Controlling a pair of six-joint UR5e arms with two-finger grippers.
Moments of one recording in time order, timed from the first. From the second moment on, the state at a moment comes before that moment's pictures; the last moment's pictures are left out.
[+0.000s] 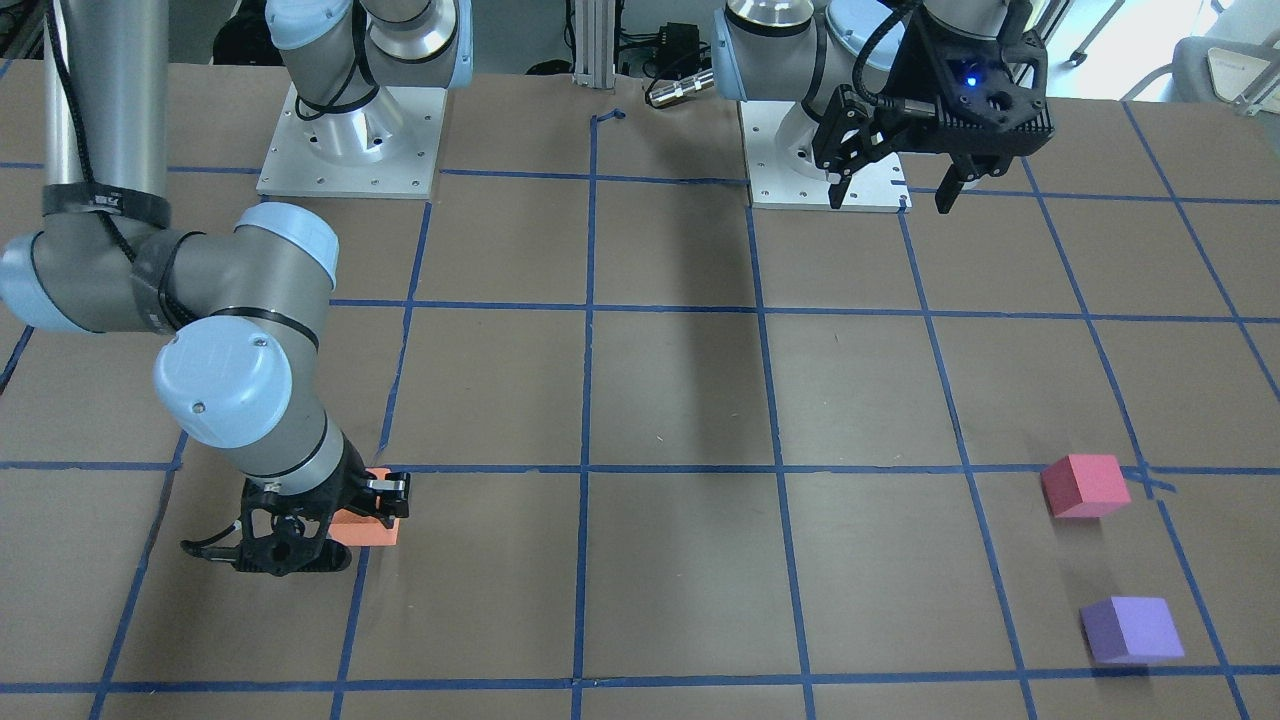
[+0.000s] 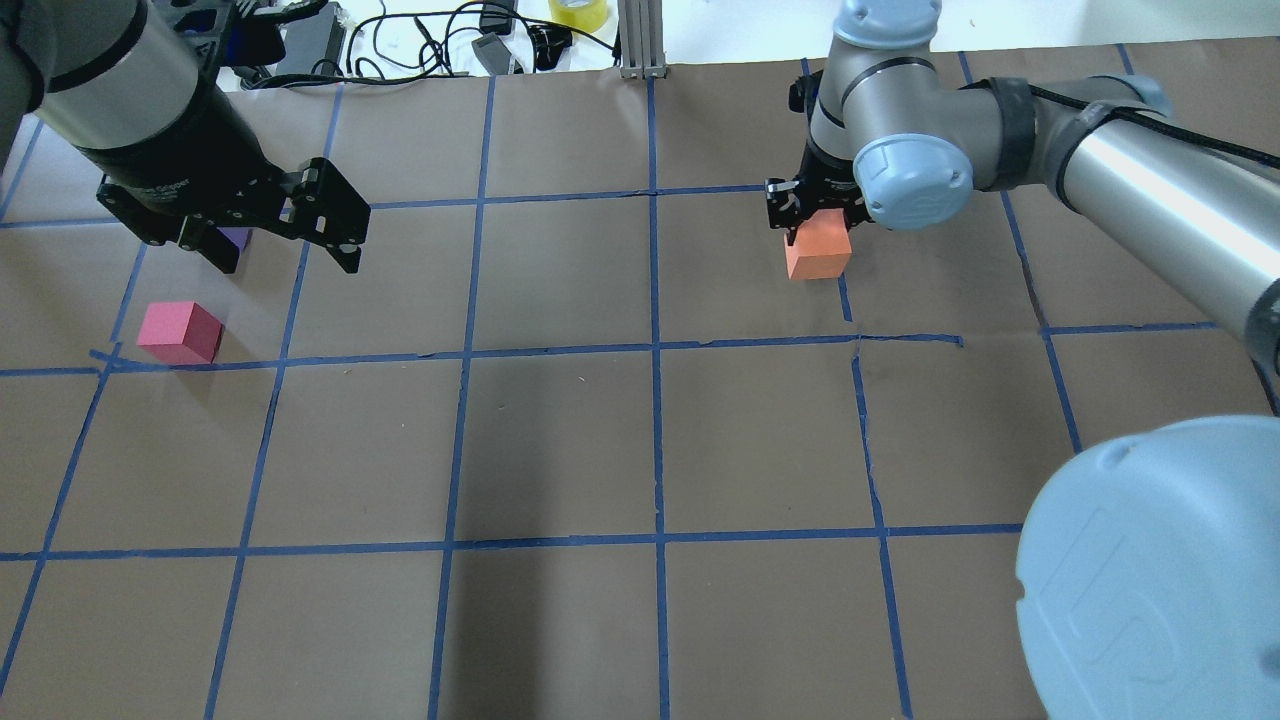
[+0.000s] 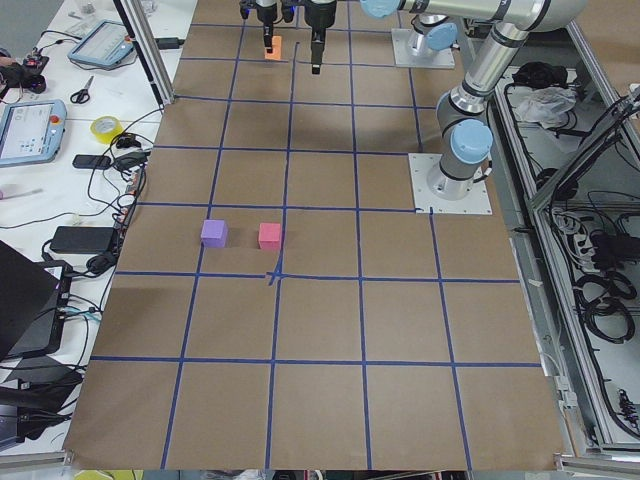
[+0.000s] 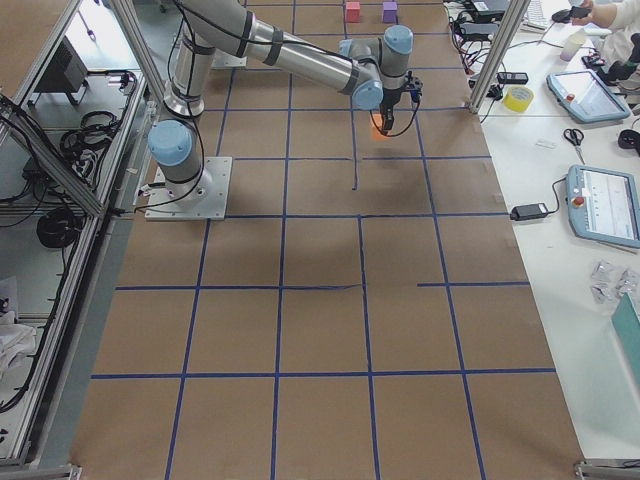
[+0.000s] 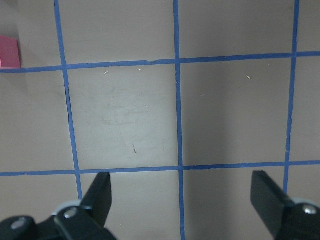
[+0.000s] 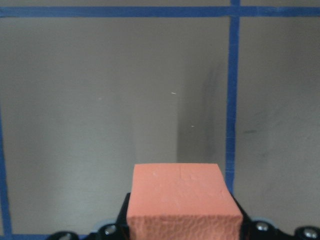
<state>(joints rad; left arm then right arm) -1.55 -1.45 -1.60 -1.61 1.59 0.05 1.68 -1.09 1.54 -2.07 -1.57 0.11</state>
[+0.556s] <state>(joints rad) -1.55 -1.45 -1.60 -1.61 1.59 0.05 1.85 -1.02 1.43 -2.06 -1.54 0.31</state>
